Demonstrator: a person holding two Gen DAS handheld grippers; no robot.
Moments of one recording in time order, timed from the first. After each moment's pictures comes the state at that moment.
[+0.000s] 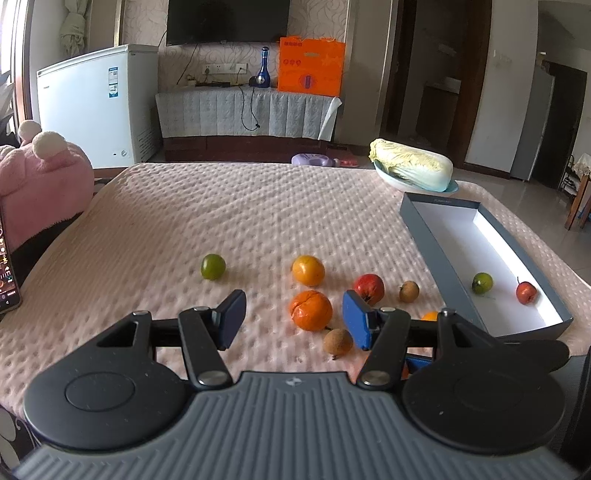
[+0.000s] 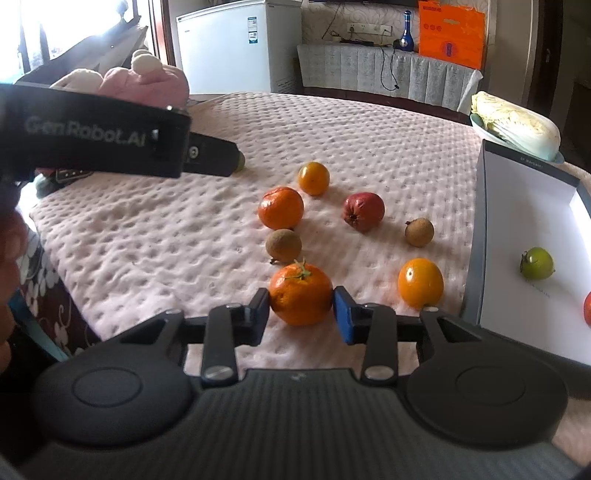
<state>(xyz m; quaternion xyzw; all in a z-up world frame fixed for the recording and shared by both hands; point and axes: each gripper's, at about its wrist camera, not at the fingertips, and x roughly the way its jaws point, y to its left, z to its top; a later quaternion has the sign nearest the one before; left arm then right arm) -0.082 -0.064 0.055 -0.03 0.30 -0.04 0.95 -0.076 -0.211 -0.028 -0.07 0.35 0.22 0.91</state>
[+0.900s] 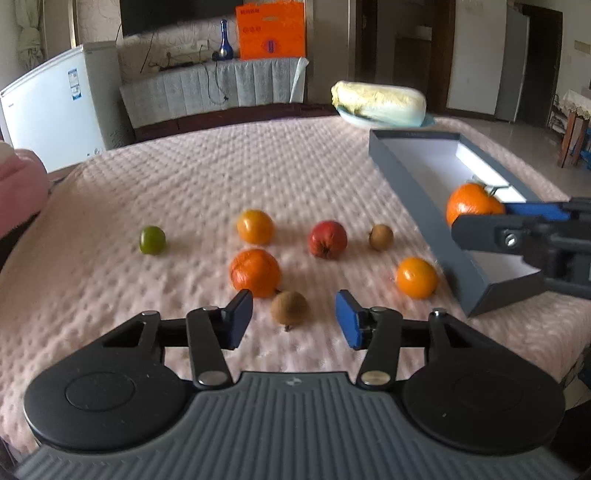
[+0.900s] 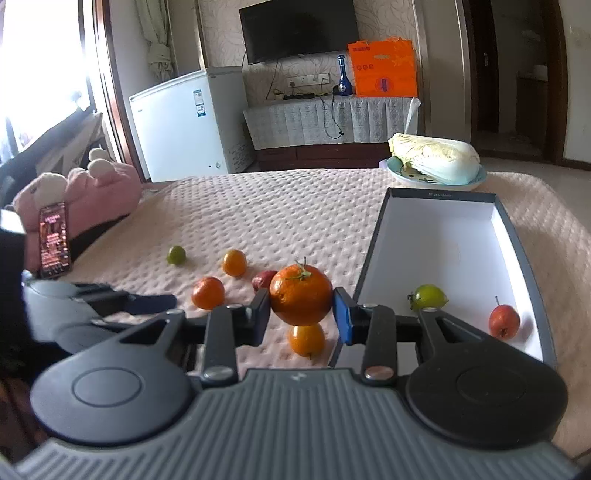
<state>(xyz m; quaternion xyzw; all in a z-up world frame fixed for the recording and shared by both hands) -0.054 -0.119 0.008 0.04 0.35 -0.07 0.93 -0.083 -0.290 0.022 0.03 0.28 0.16 0.95</state>
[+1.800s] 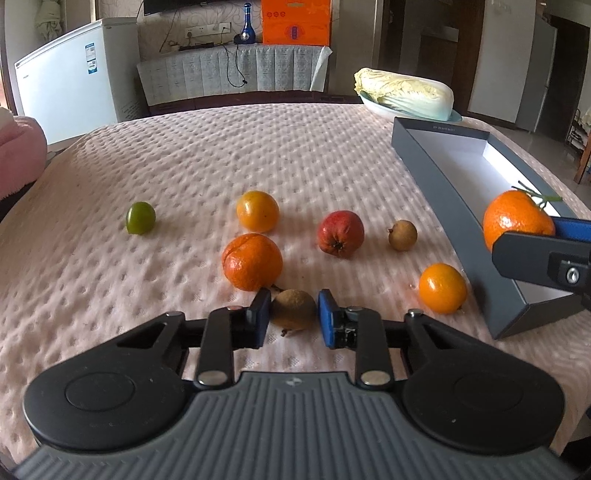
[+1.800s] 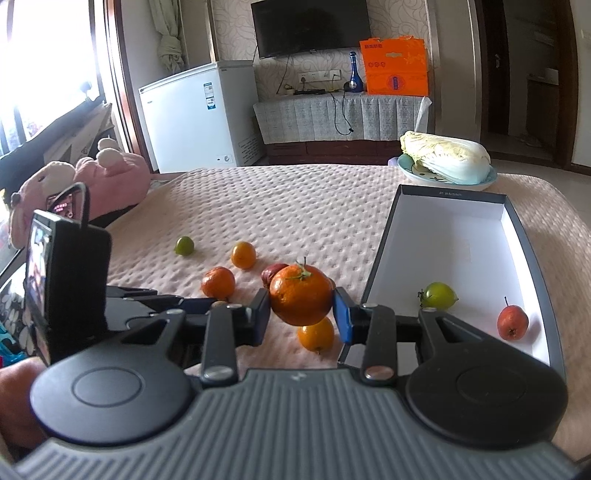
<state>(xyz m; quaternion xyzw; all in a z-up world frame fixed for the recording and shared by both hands) -0.028 -0.123 -0.017 0.01 0.36 -0.05 0.93 -0.082 -0.286 0.020 0.02 0.28 0.17 0.94</state>
